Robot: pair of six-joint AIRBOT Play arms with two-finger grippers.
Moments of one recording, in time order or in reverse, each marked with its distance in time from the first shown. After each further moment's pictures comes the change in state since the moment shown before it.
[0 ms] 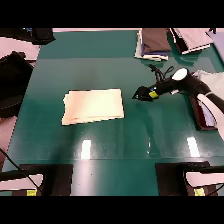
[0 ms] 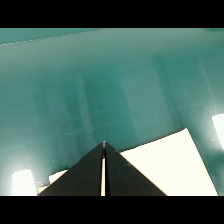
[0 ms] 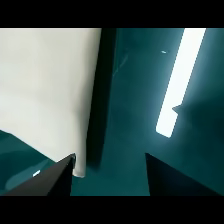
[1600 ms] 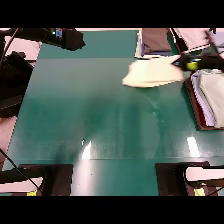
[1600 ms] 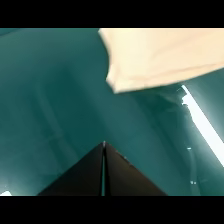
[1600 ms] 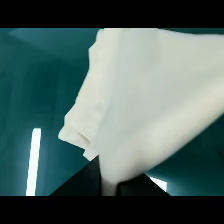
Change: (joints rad) left arm -0.240 -0.003 0.000 -0.060 0.031 0.026; right arm -0.452 0.011 0.317 0.025 -0.011 -0.048
